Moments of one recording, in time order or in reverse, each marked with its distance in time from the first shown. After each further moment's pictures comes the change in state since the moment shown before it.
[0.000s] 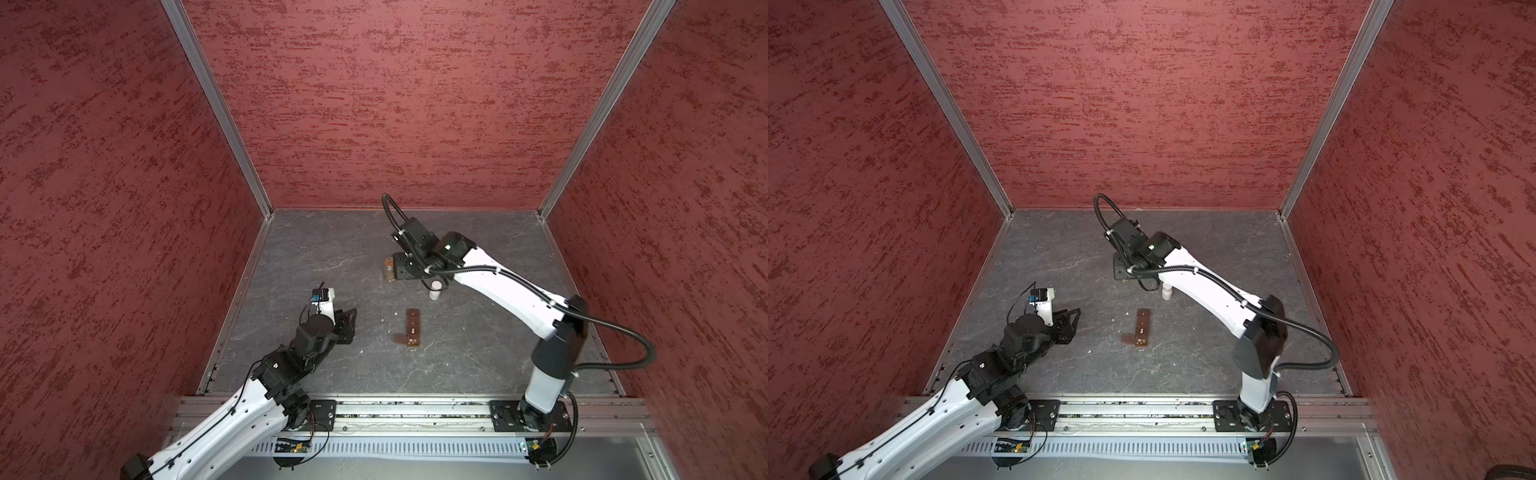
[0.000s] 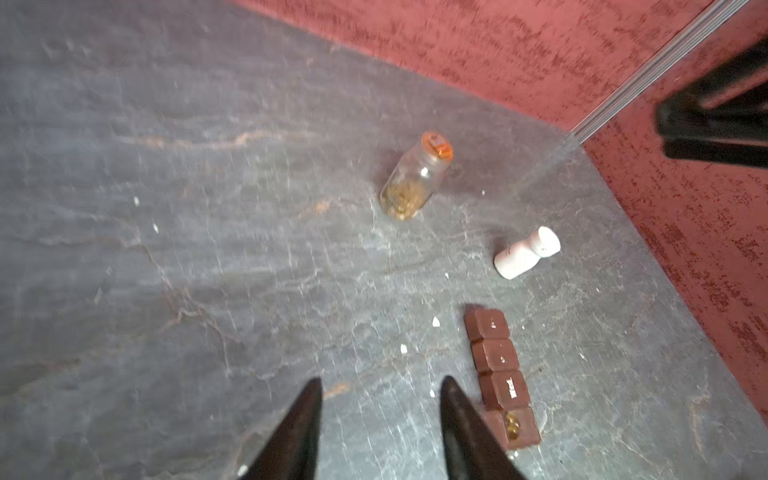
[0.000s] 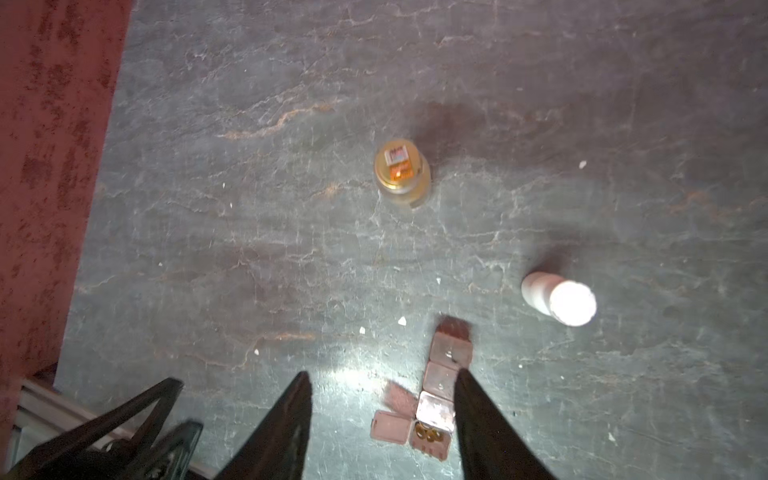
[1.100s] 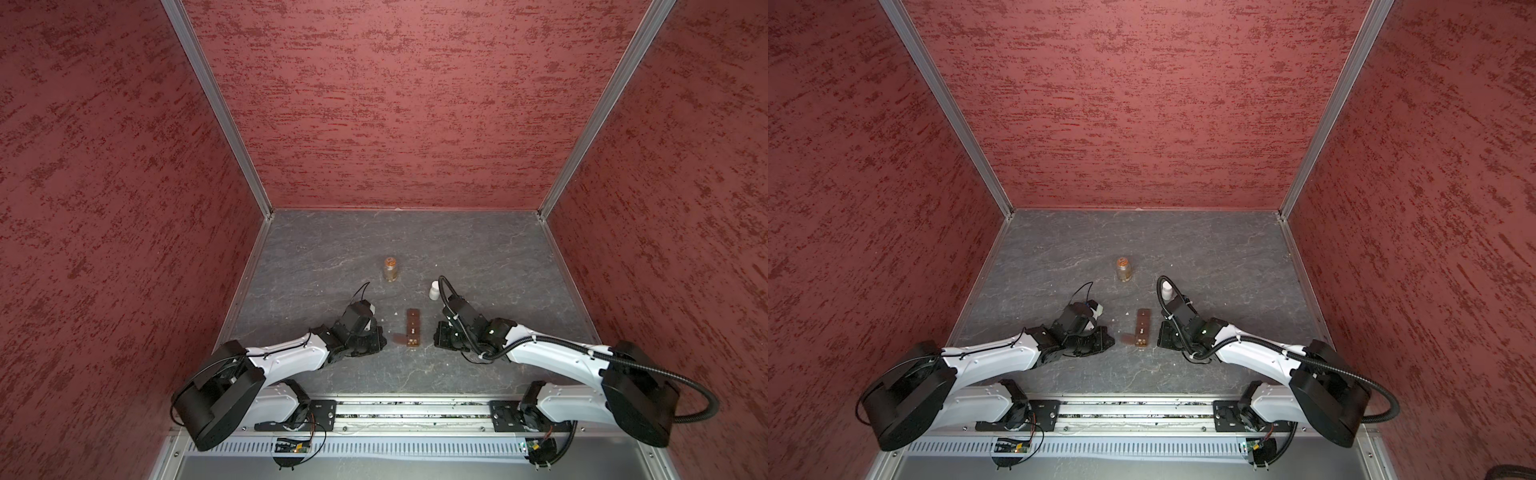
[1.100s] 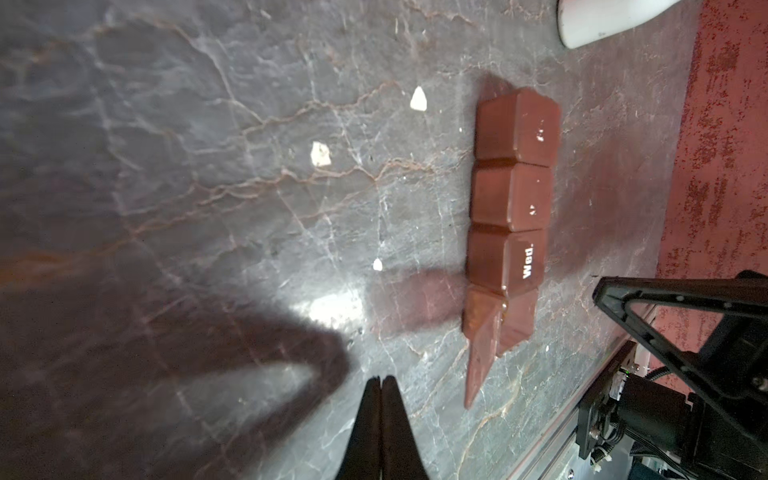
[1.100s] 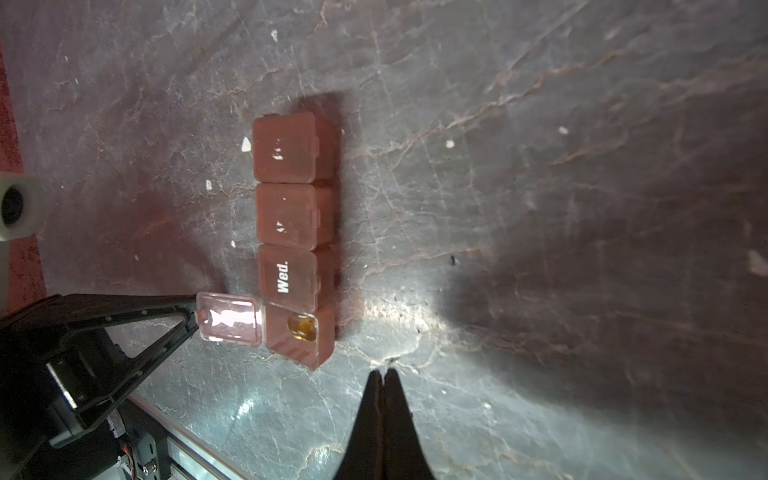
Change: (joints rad) left arm -0.026 0.719 0.028 0.351 0.513 -0.264; right arm -0.004 -0.416 -1.081 0.671 -0.214 0.277
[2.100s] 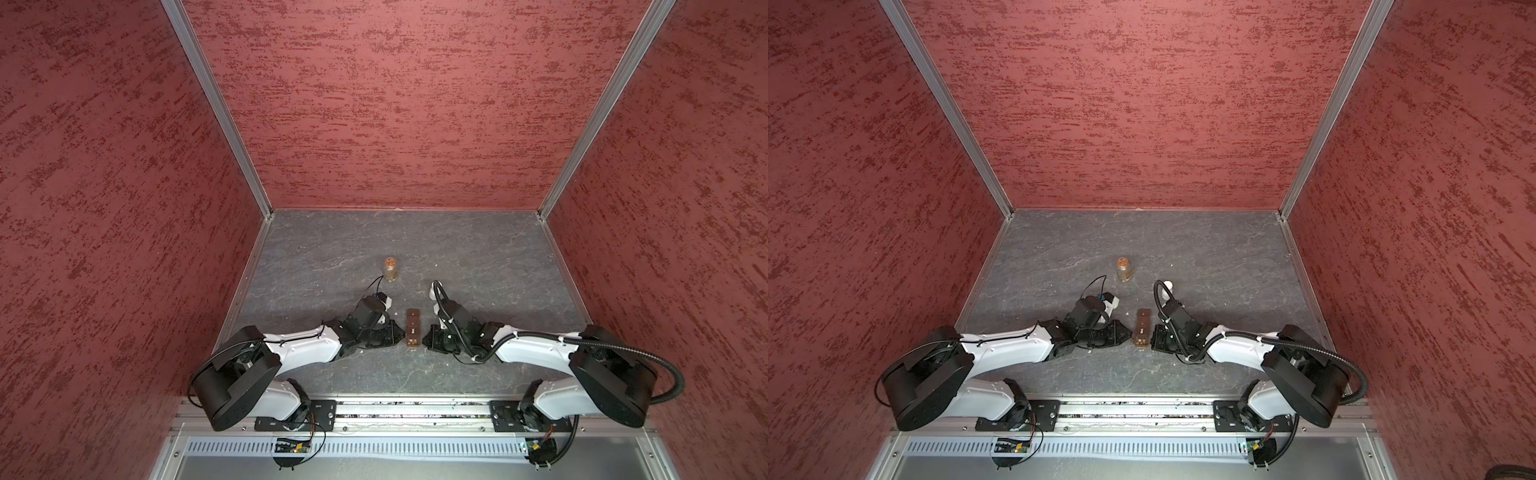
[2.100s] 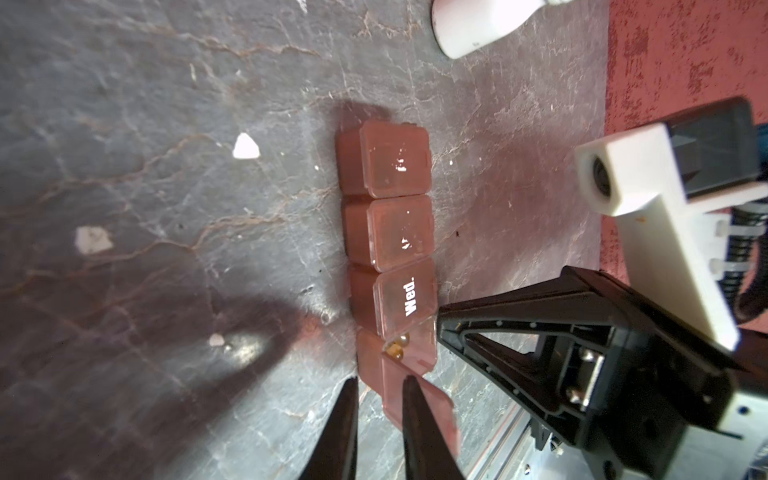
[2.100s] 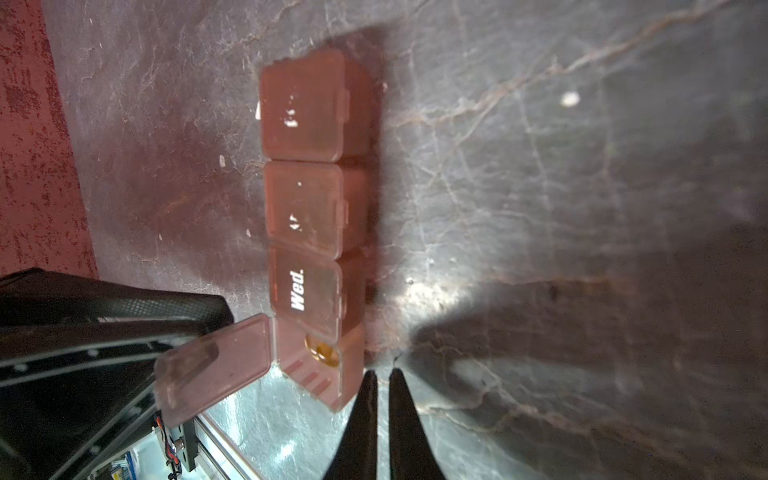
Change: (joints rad) left arm -0.065 0.110 0.105 0.107 0.033 0.001; right arm 0.000 0.118 -0.061 0.247 -0.127 0.023
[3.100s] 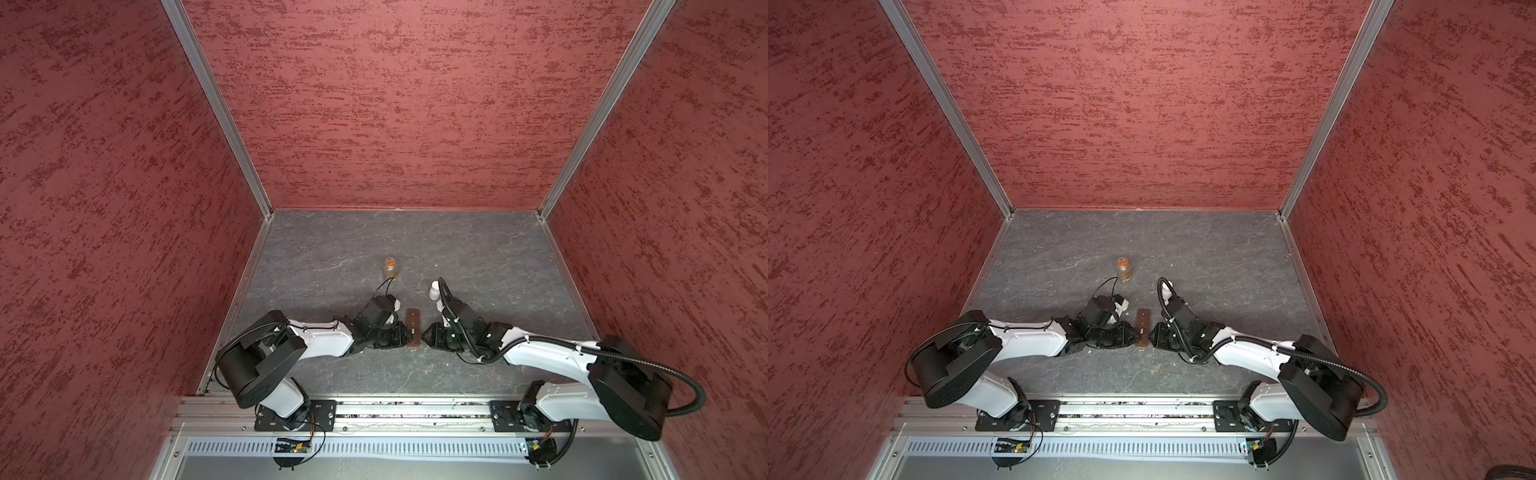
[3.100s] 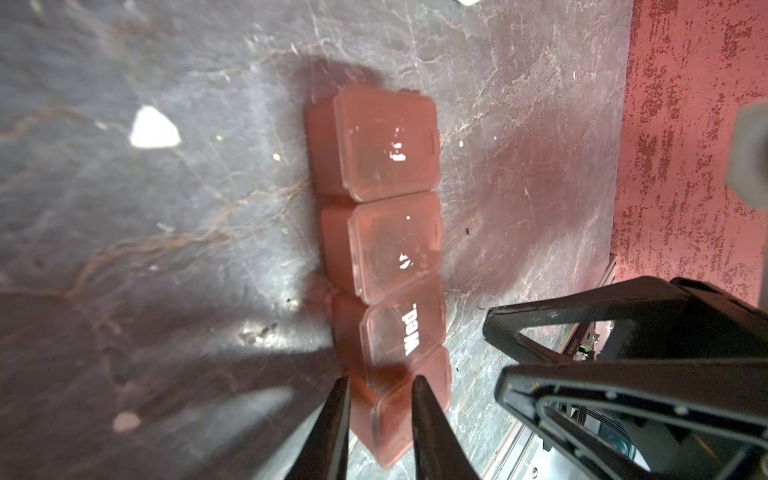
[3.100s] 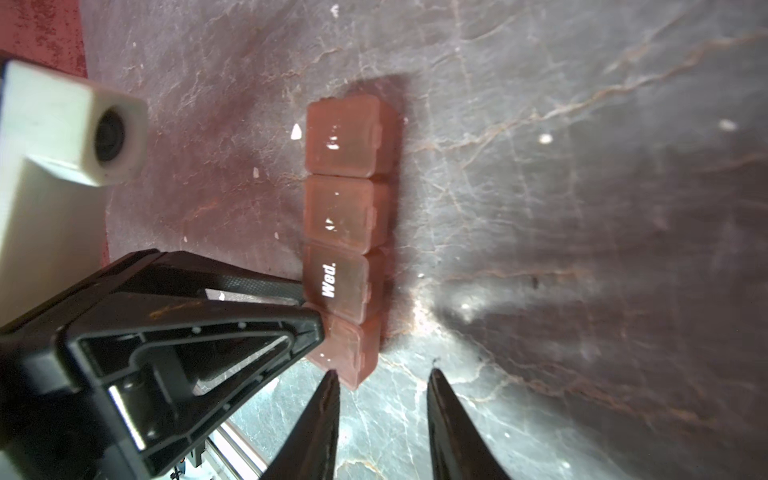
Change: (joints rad) left arm -0.023 0.148 0.045 0.074 0.043 0.001; right arm -0.002 -0.087 0.002 -0.043 0.018 -0.031
